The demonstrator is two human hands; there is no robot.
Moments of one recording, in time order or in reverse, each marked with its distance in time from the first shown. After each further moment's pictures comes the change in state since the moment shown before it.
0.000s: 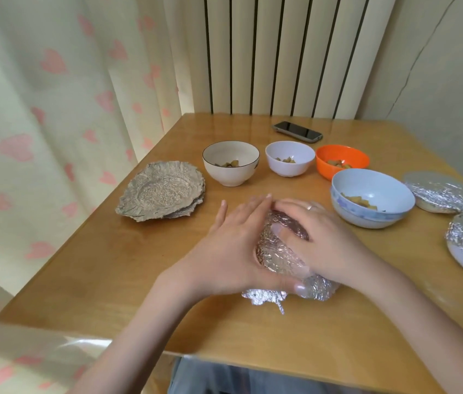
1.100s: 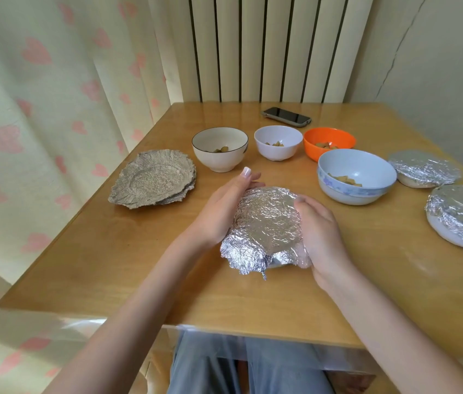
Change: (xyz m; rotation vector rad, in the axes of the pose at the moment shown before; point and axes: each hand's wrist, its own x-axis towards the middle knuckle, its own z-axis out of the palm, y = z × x) left_hand 0.033 -0.020 0.014 -0.788 0.147 -0.202; right_hand -0.019 -0.008 0.035 0.969 0.409 0.654
